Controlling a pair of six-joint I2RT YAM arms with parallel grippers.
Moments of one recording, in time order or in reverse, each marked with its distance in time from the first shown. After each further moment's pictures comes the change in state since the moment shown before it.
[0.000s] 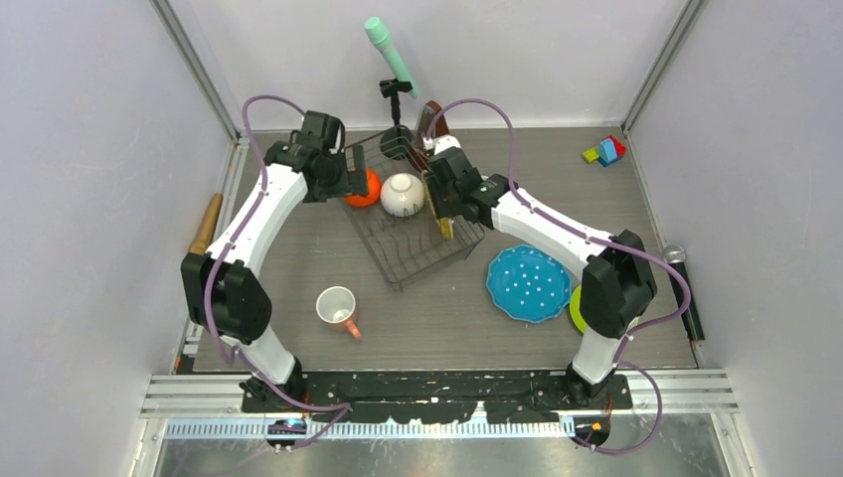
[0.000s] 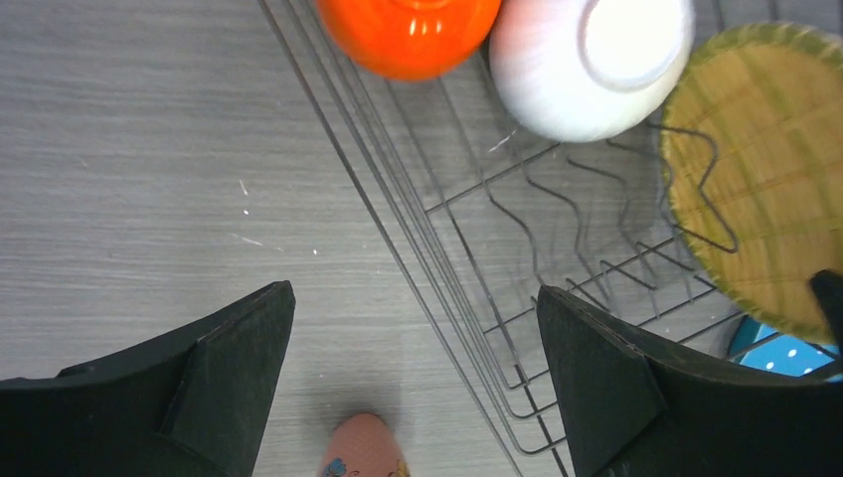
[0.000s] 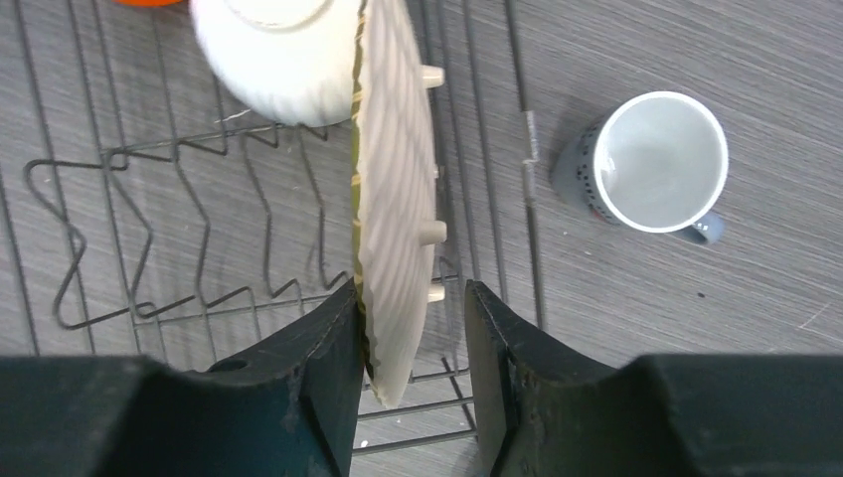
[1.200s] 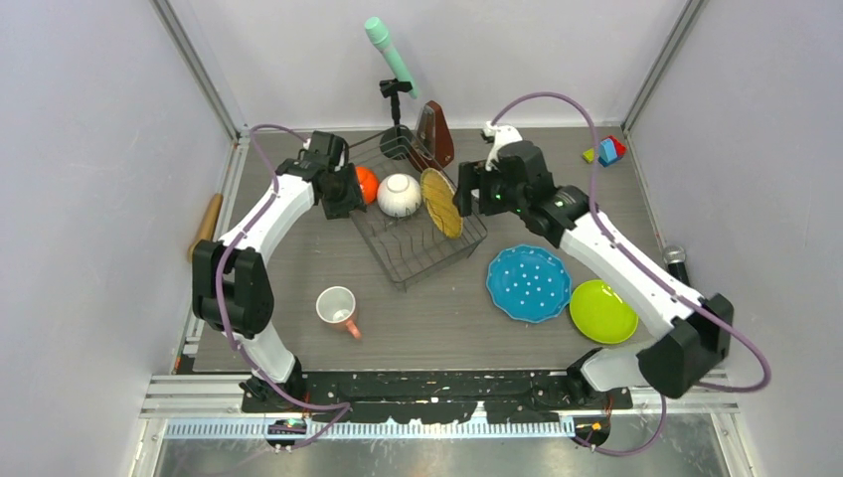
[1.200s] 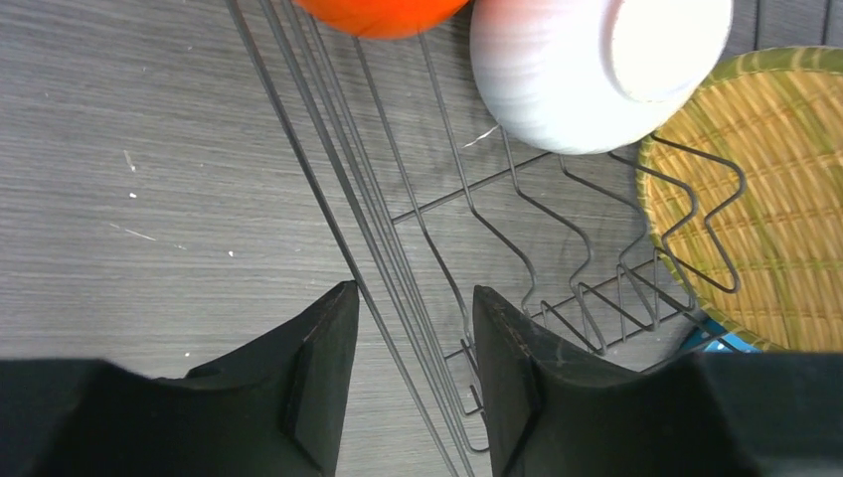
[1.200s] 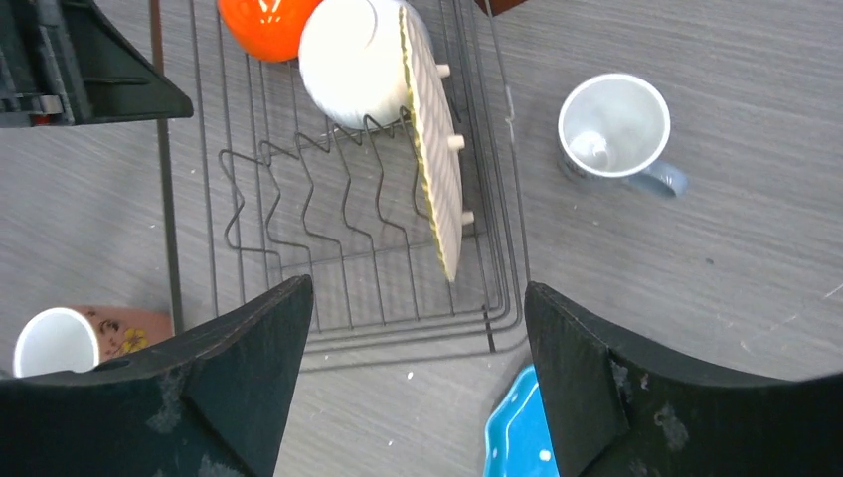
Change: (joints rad) left arm 0.024 0.040 -0.205 0.170 0.112 -0.185; right arm -0.131 -0.356 -0.163 0.014 -0.233 0.071
